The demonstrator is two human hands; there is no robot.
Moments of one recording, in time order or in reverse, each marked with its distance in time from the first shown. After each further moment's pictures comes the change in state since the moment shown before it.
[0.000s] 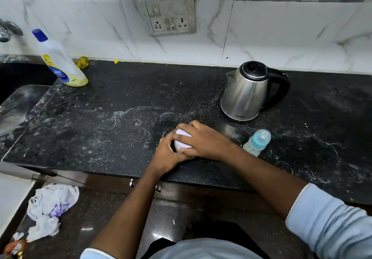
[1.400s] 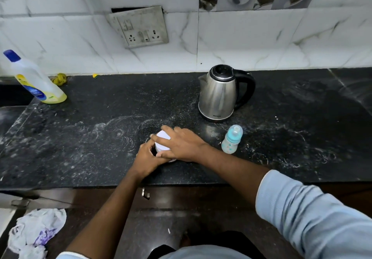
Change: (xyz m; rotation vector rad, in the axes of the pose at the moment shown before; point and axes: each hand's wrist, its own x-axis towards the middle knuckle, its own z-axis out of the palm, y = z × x) left_hand -0.003 0.013 -0.009 0.041 -0.073 0.002; right_hand -0.006 -0.017 -0.007 -0.068 -0.073 0.176
